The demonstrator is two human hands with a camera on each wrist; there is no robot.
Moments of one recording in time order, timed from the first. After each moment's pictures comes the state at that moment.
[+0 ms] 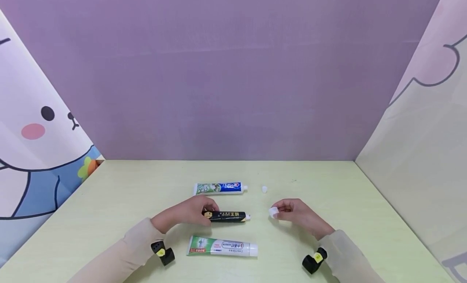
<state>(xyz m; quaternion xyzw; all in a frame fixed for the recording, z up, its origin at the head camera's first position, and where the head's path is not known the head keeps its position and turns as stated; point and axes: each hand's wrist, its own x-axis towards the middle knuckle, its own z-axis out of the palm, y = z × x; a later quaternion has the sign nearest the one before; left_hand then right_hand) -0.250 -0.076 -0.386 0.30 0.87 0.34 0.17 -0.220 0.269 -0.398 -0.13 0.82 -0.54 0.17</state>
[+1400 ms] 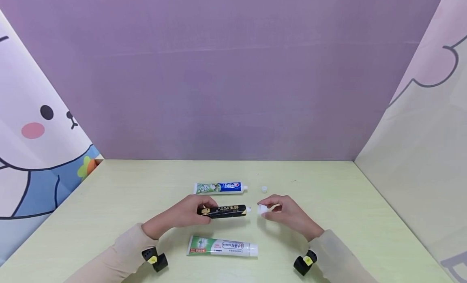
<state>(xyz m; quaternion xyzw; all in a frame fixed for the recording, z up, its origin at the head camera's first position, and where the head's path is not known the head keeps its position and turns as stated) -0.235 -0.088 -0.375 0.33 0.87 0.36 0.10 -0.210 0.235 -0.380 -0.24 0.84 -0.49 0.06</state>
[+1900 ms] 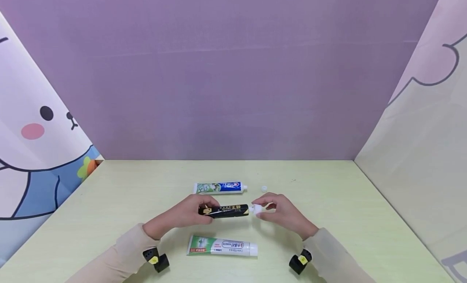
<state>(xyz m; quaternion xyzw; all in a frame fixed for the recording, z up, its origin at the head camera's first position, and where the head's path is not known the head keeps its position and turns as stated) -0.236 -0.083 -0.377 0.35 0.85 0.38 0.10 -0.215 0.224 -0.383 -0.28 0.84 -0.46 0.03</state>
